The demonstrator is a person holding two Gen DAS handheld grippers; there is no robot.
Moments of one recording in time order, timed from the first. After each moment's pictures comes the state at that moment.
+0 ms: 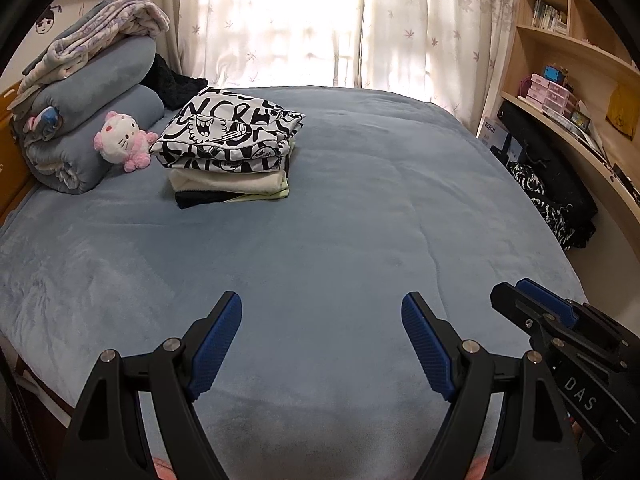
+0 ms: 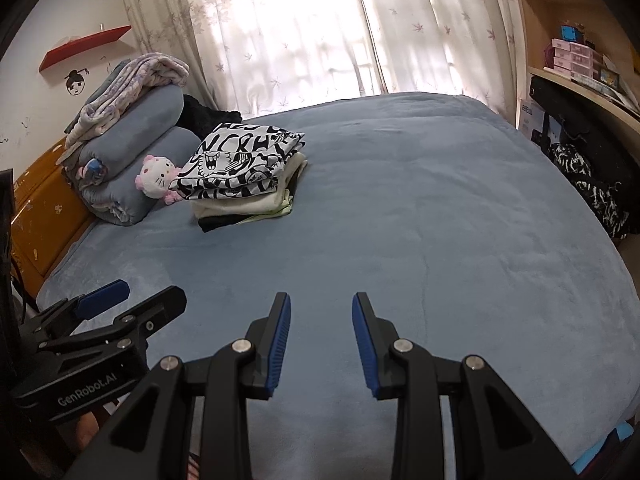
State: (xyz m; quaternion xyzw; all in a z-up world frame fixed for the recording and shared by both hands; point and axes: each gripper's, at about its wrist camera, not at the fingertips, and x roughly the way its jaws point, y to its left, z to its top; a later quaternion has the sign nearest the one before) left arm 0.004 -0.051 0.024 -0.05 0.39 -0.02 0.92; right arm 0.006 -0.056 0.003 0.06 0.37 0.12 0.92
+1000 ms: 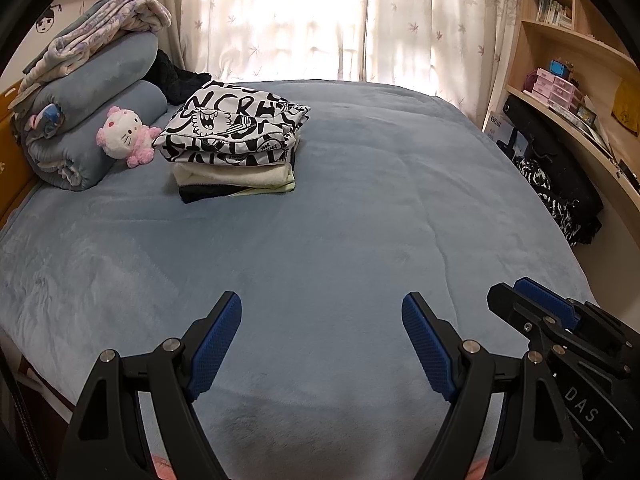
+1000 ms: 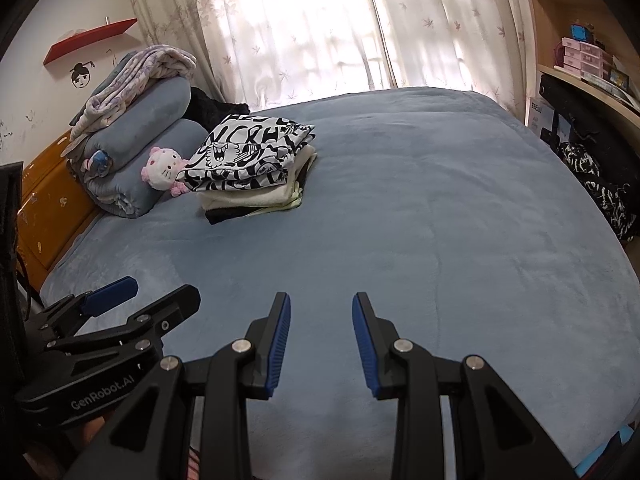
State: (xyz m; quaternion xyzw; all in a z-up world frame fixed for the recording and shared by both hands) left arm 0.009 -0.045 0.015 -0.04 0.40 -0.01 0.91; right arm 0.008 -0.044 -0.002 0.05 0.38 0.14 0.91
